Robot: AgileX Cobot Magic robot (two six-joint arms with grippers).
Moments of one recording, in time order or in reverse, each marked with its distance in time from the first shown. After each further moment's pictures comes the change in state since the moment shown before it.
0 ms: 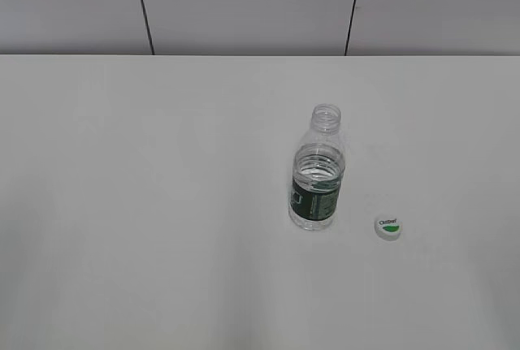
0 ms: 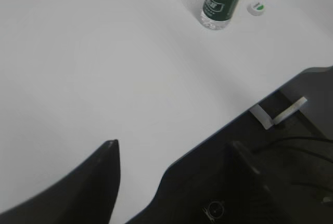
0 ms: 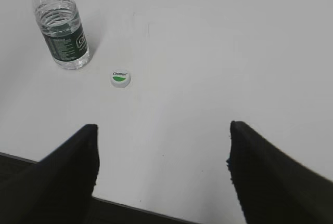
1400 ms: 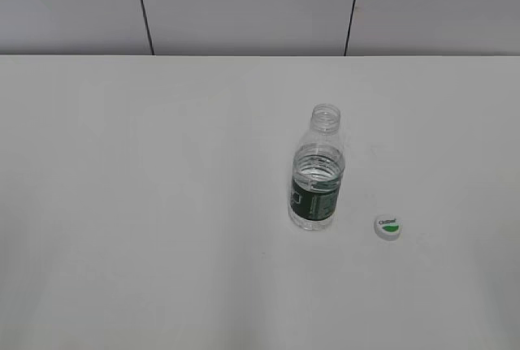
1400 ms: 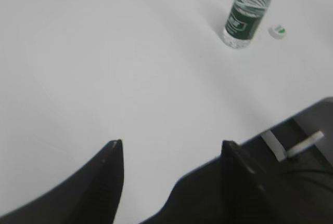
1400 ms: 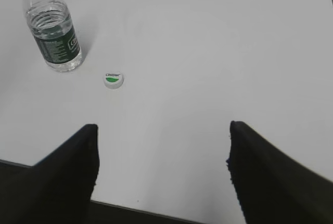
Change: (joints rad) left arm 0.197 -0.096 0.012 -0.077 0.015 0.064; right arm -0.030 0.000 0.000 0.000 -0.001 0.002
